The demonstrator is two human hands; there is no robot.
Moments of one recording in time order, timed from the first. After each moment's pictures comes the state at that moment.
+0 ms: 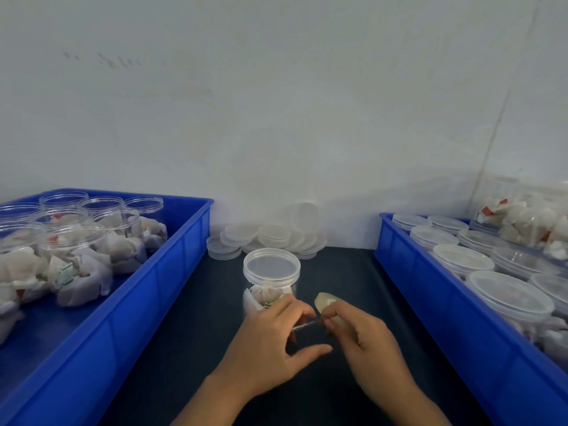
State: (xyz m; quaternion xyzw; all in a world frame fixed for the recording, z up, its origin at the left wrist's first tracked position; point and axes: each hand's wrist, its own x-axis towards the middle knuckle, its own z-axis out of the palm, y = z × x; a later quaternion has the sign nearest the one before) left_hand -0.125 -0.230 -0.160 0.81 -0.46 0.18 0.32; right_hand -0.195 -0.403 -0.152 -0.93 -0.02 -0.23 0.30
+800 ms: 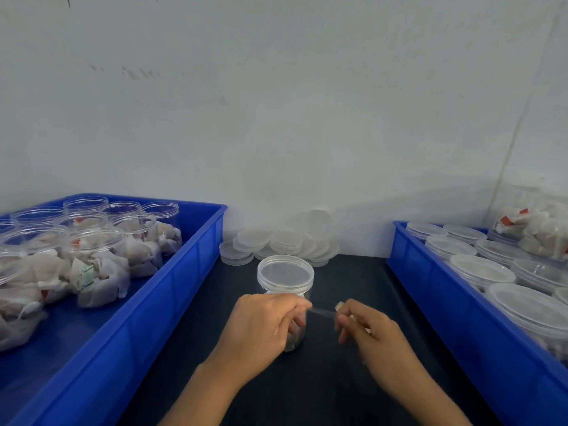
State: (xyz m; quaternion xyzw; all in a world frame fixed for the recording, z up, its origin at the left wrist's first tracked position) left_hand -0.115 -0.212 -0.133 0.80 -0.41 0.22 0.38; right_hand -0.190 -0.398 -0.131 -0.92 0.06 -0.13 0.37
